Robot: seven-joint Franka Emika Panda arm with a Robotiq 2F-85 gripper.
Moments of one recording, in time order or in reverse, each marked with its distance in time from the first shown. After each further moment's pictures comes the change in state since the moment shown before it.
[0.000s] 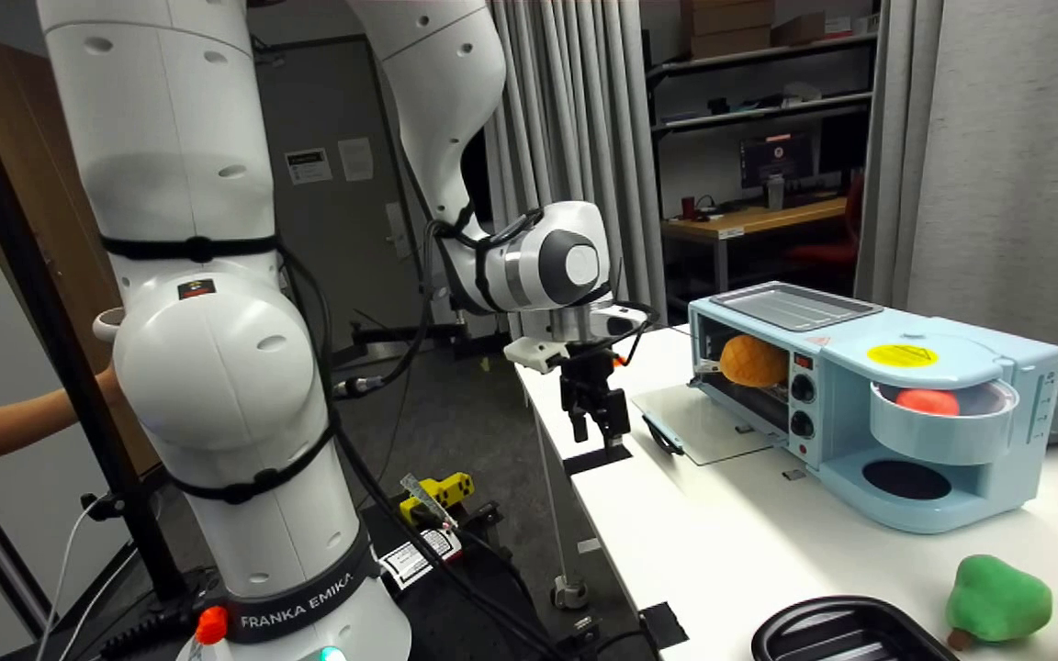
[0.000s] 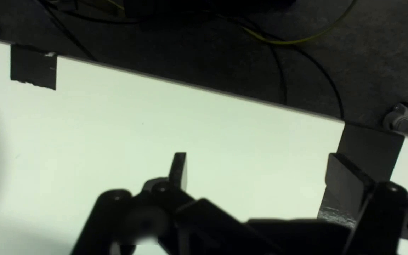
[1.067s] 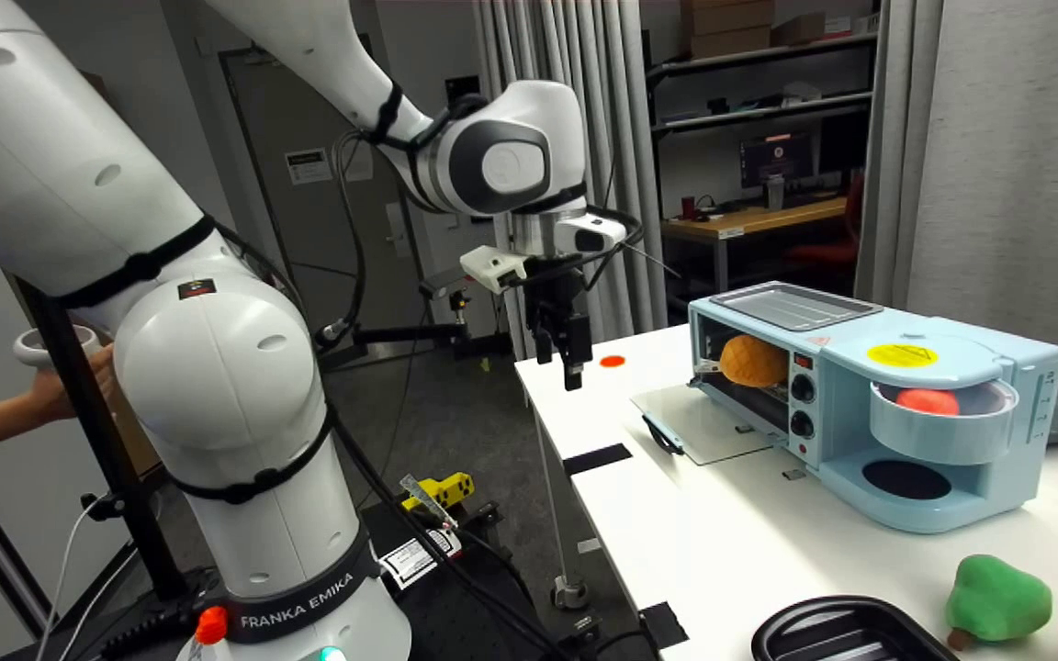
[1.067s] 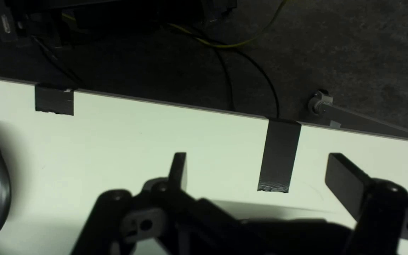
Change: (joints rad) arm 0.002 -0.532 -0.007 -0.164 0.445 -0.261 -0.340
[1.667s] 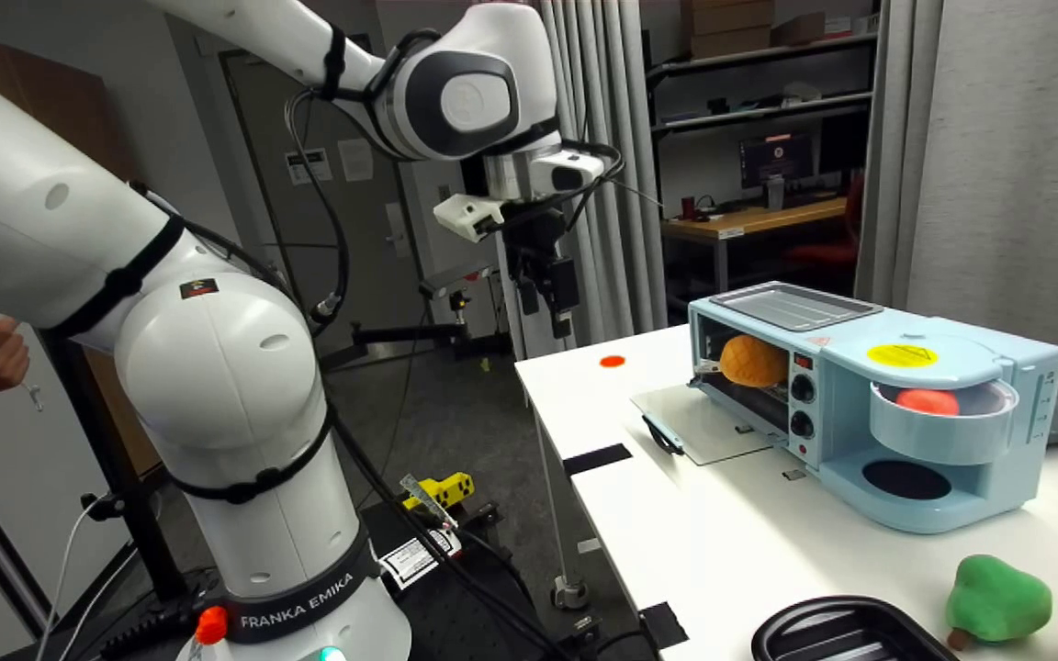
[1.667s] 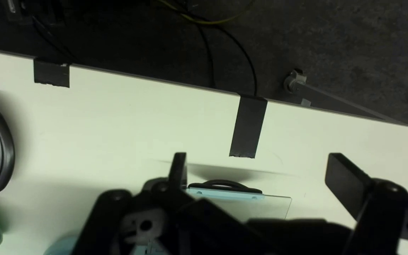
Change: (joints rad) arm 0.012 -0.235 -0.010 -0.001 0.038 -0.130 -0.044
